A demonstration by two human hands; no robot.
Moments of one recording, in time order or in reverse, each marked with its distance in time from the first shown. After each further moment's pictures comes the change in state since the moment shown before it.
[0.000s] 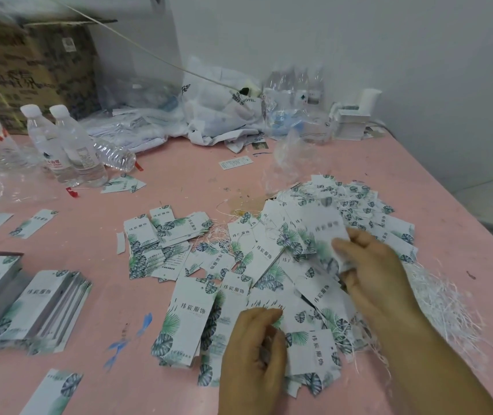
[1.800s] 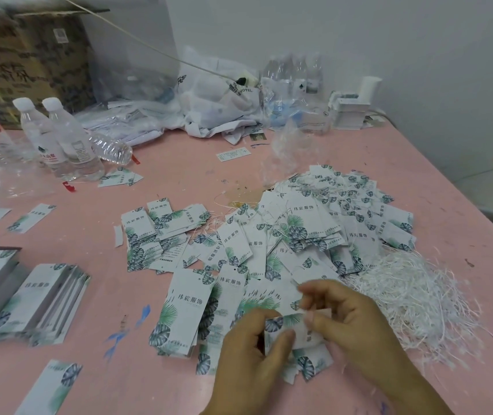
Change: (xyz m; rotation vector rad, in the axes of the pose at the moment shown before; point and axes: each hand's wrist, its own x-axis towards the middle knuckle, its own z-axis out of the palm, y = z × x) left_hand -0.002 -0.012 -0.008 -0.186 -0.247 -0.199; right_hand -0.055 0.049 -0.018 -0.312 -0.411 -0.199
